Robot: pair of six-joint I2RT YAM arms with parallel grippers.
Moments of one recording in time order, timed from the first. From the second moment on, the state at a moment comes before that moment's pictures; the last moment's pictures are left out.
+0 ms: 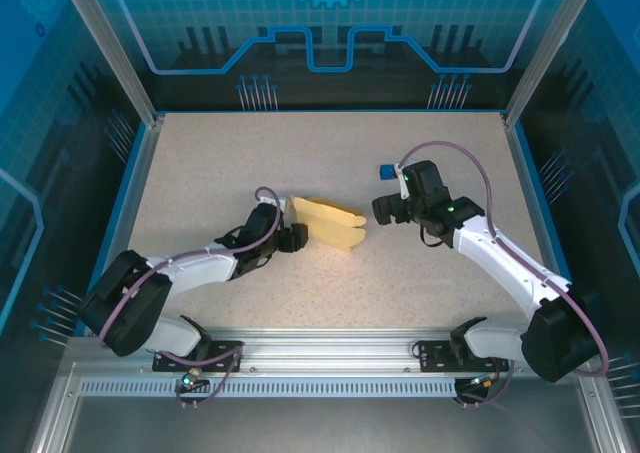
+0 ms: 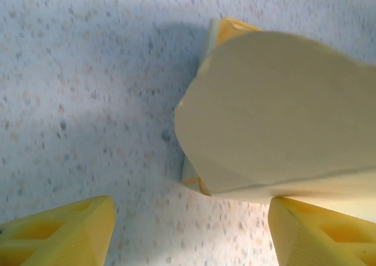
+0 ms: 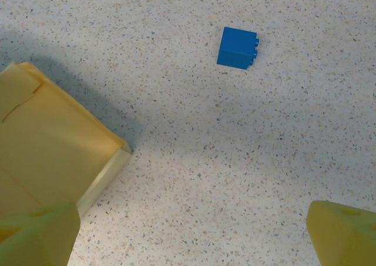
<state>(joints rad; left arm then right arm) -0.55 1.43 0.59 0.12 -0.09 -0.50 0.44 1.25 0.96 -0.54 0.15 0.13</state>
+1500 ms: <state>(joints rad) -0.36 1.49 0.88 0.03 0.02 -0.41 0.50 1.47 0.72 -0.18 -0.30 0.50</state>
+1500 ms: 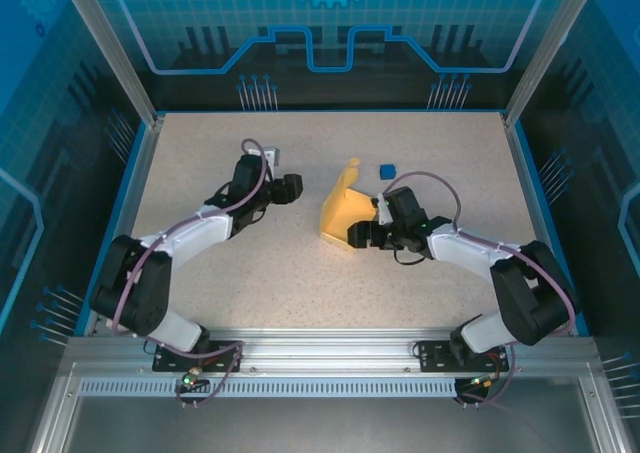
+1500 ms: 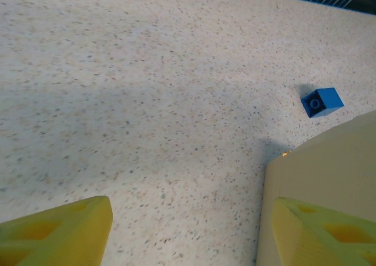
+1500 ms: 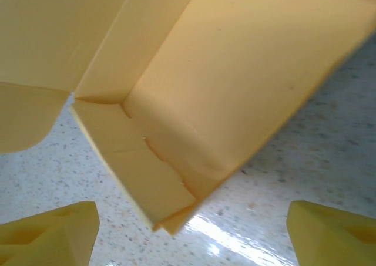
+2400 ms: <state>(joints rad) -0.34 1.10 0.68 -0.08 0.10 -0.51 0.52 1.32 0.81 -0.28 -0.09 0.39</state>
